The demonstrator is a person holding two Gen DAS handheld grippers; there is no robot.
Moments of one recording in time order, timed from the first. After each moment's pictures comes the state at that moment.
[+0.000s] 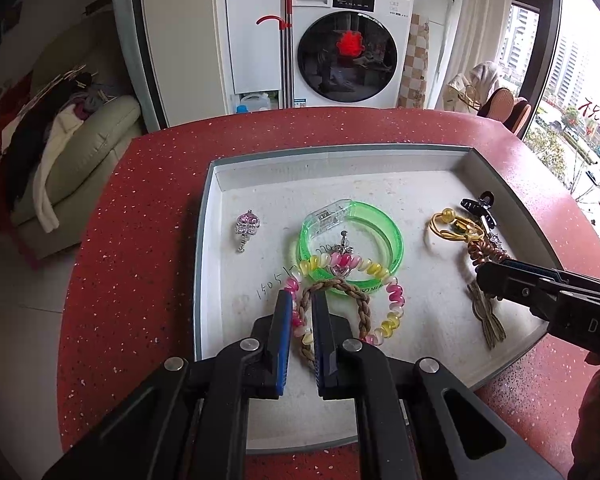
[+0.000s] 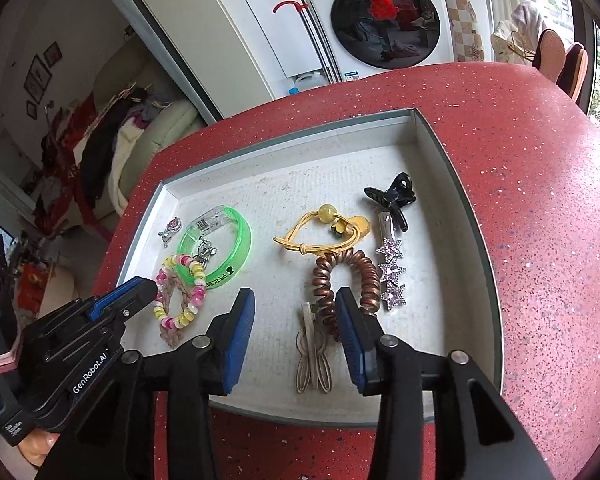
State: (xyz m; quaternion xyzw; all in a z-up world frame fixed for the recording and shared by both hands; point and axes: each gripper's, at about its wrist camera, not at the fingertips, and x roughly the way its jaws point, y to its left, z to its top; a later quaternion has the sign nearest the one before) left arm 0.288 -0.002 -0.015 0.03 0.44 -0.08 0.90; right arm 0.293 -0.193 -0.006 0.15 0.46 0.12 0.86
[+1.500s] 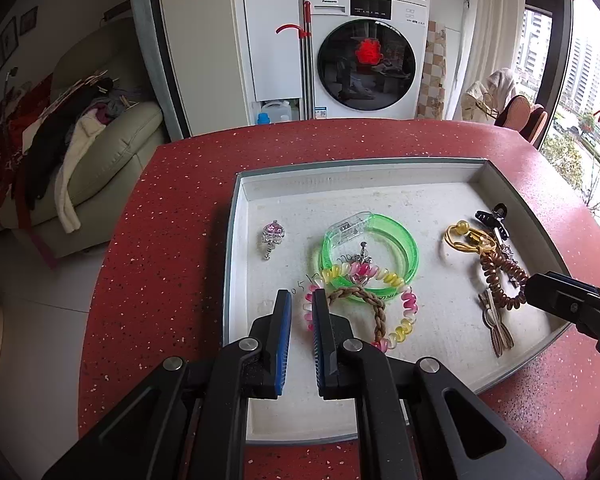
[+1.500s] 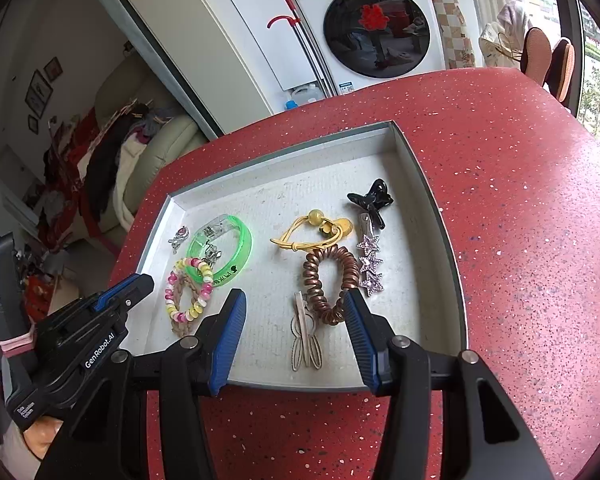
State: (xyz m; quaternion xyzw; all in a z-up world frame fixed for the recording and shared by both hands) left arm 0.284 0.000 -0.004 0.03 0.43 -0.04 0.90; right arm 0.275 -0.210 0.008 0.17 0.45 0.11 0.87
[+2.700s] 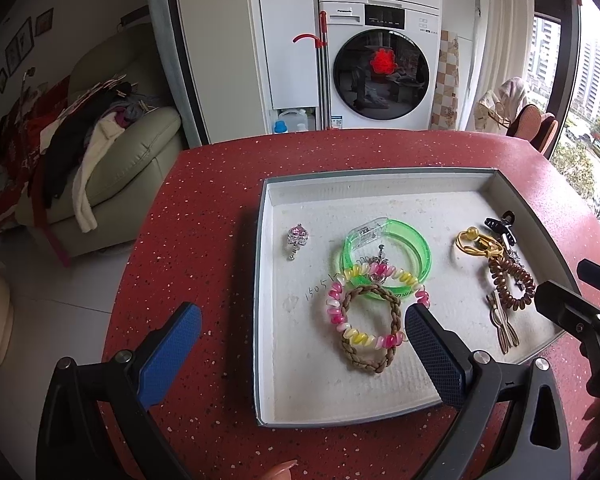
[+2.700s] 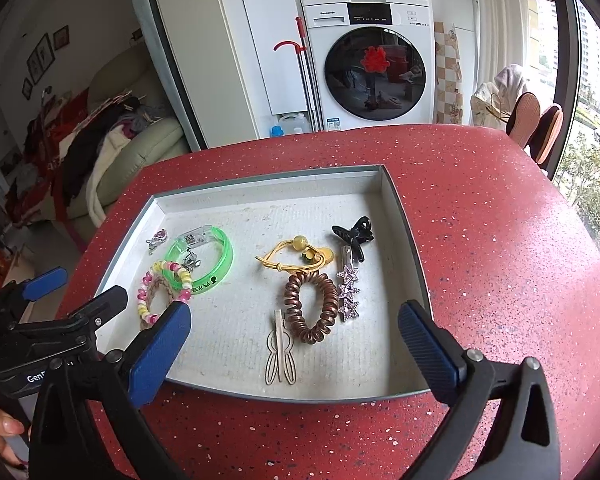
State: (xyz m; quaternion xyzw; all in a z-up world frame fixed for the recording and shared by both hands) left arm 0.271 0.009 0.004 0.04 0.41 -0.01 0.91; right arm 0.263 -0.192 0.026 0.07 0.40 0.07 0.91
